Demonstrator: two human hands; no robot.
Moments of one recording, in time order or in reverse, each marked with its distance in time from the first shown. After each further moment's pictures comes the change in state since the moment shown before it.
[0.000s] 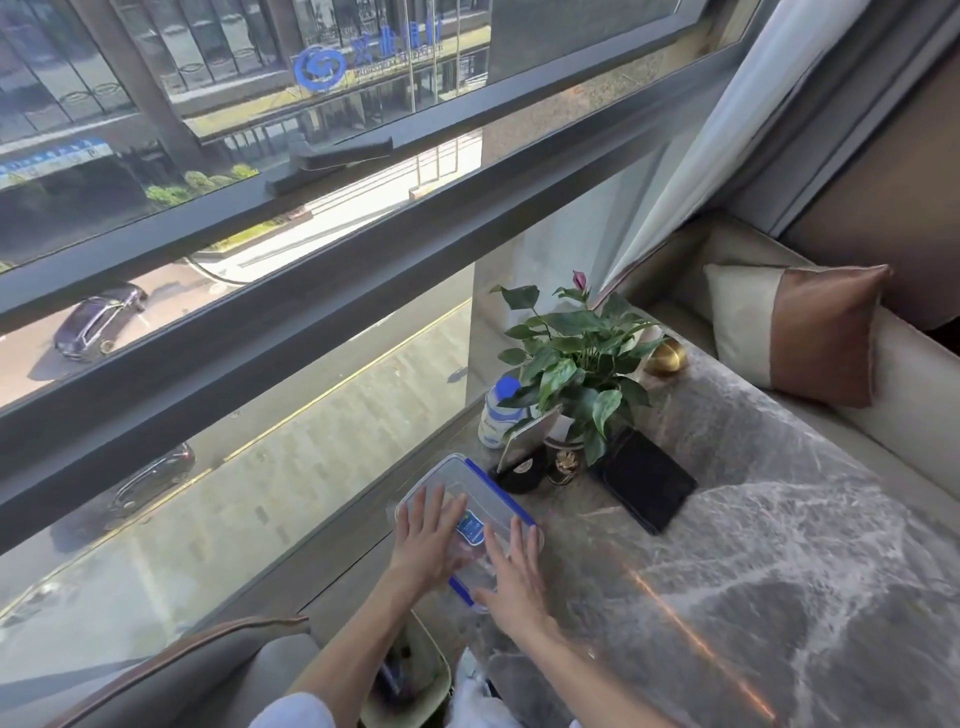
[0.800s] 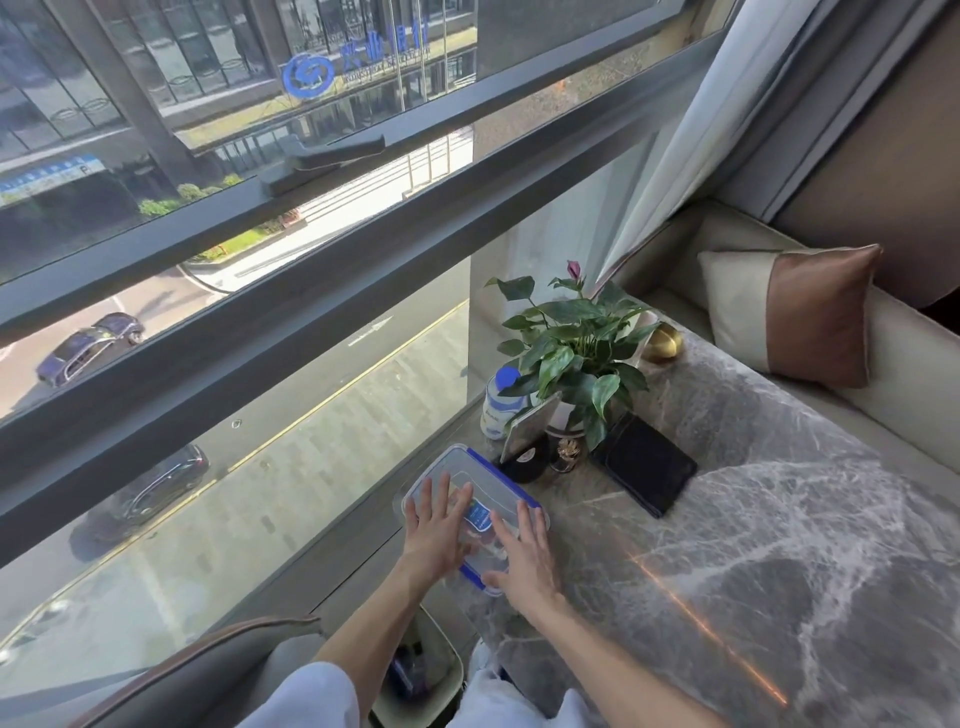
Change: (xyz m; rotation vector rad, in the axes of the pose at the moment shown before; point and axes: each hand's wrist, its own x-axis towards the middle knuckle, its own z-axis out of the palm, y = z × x) left_hand 0.000 0.009 -0.005 -0.015 -0.041 -0.047; right_hand 0.004 0.003 -0.006 -0.057 0.014 0.006
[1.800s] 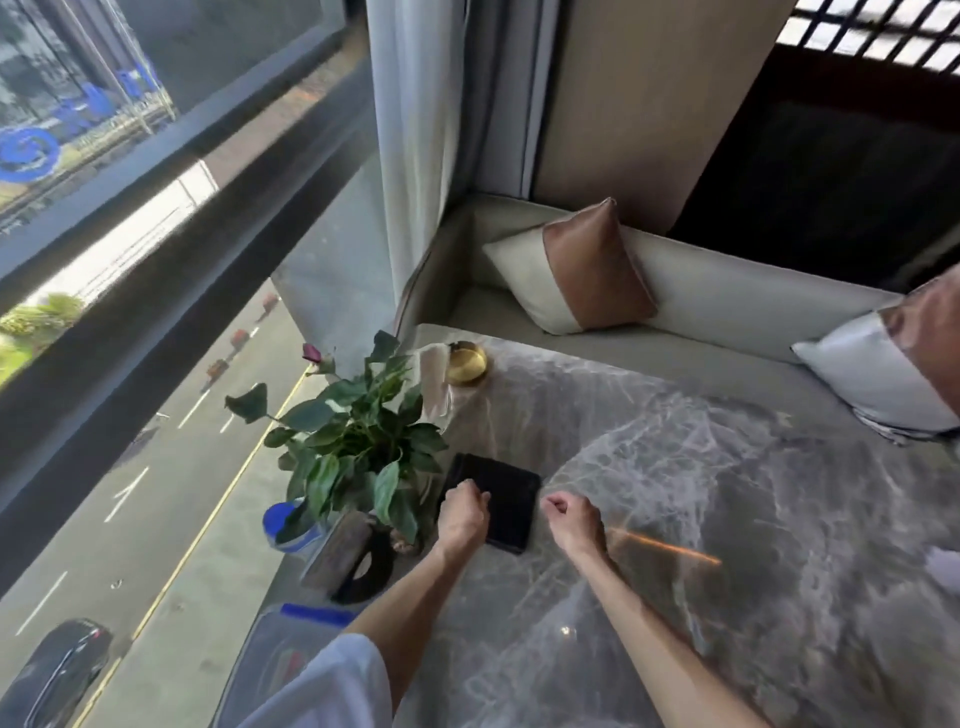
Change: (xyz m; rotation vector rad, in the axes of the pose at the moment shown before) left_hand 0.145 0.287 -0.048 -0.336 0.026 0.131; right_hand 0.034 0.236 -0.160 0.726 0.511 0.668
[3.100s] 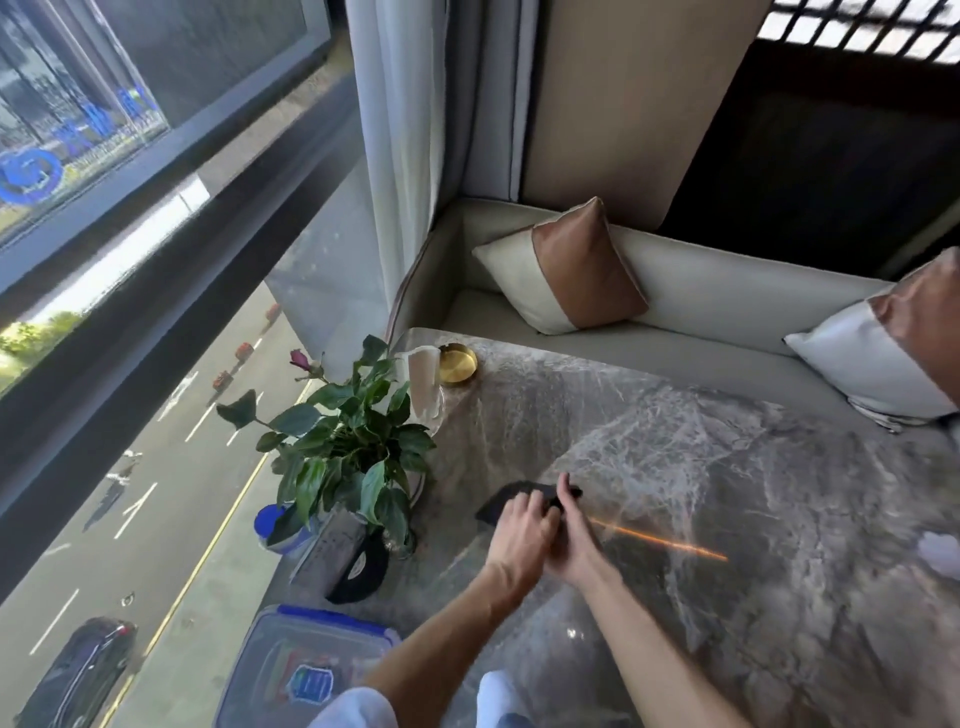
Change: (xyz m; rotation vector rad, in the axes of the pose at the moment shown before) left_hand -0.051 0.043 0.053 0.707 0.054 0.779; right_hand -0.015 0.006 -0.011 1.291 -0.580 0.480
